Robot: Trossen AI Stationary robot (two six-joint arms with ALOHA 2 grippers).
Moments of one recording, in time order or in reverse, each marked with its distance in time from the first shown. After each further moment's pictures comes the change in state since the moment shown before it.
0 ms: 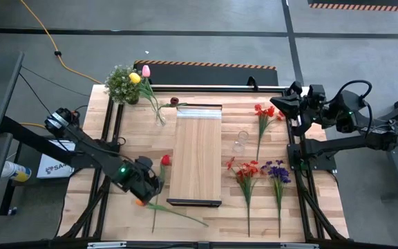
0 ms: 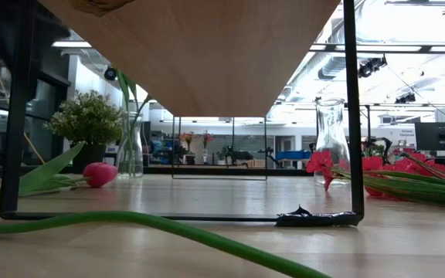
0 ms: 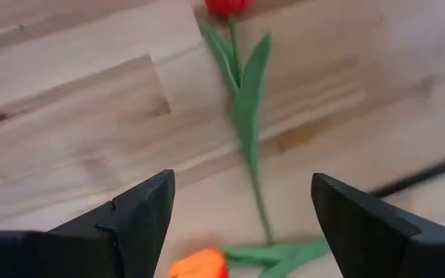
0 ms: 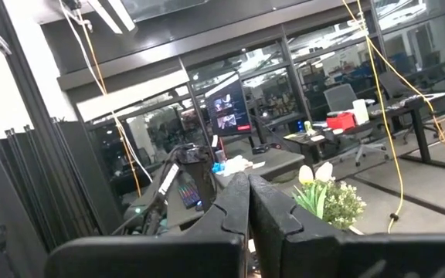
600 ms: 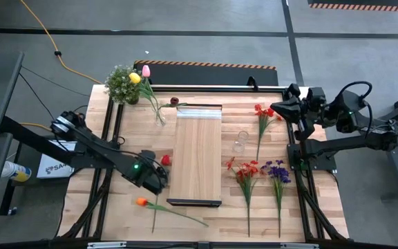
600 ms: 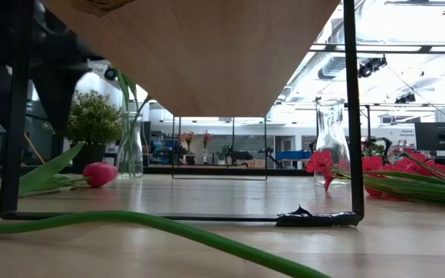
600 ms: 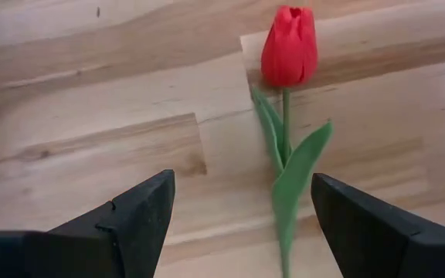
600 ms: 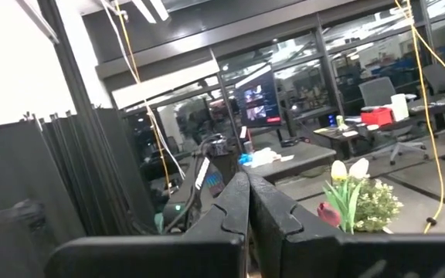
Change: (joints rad) left arm 0.109 0.103 -0.001 -0.055 -0.030 -0.031; right arm 0.000 -0.002 0.000 0.000 -0.120 -0.002
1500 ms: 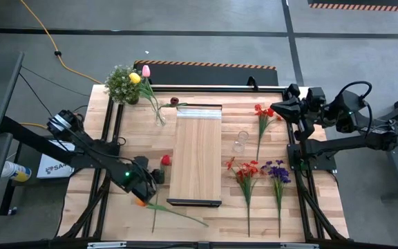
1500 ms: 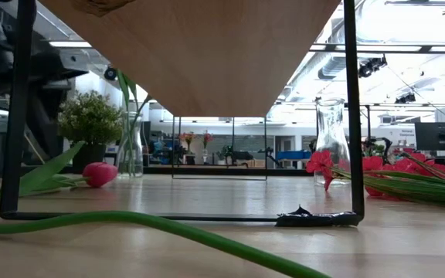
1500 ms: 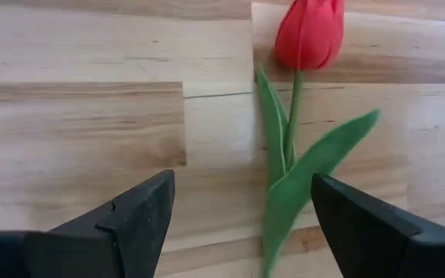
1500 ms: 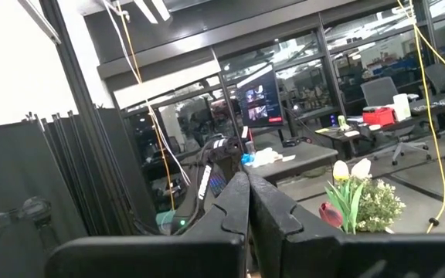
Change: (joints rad) left arm -0.134 -0.065 -0.237 0.301 -0.125 -0.305; right arm 0.000 0.002 0.000 0.005 -0.004 0.001
